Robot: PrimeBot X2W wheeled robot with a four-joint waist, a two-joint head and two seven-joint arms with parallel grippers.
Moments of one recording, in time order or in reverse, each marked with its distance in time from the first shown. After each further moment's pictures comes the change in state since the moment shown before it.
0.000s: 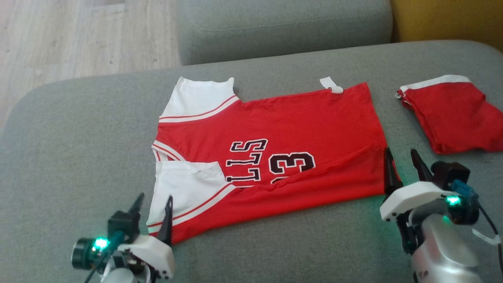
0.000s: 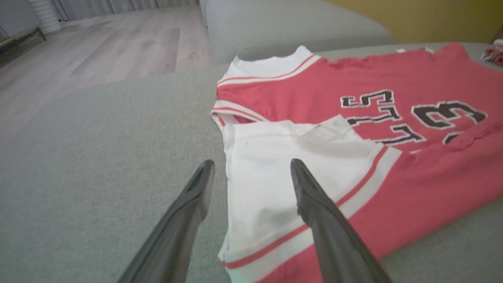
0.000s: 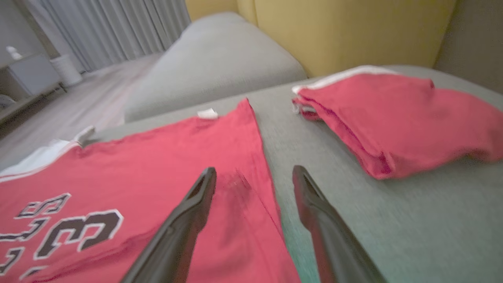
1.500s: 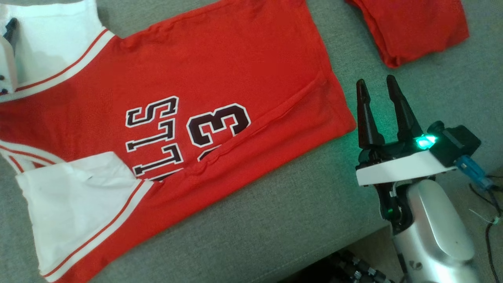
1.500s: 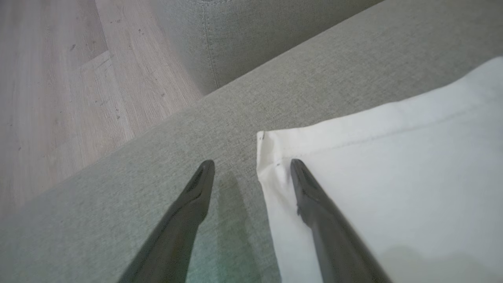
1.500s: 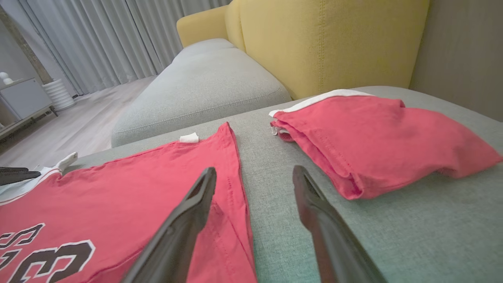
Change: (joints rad) left arm -0.959 0.355 -0.188 0.463 -0.168 -0.257 0.434; right arm 0.060 0.001 0.267 -0.596 0.209 0.000 -0.010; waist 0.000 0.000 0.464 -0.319
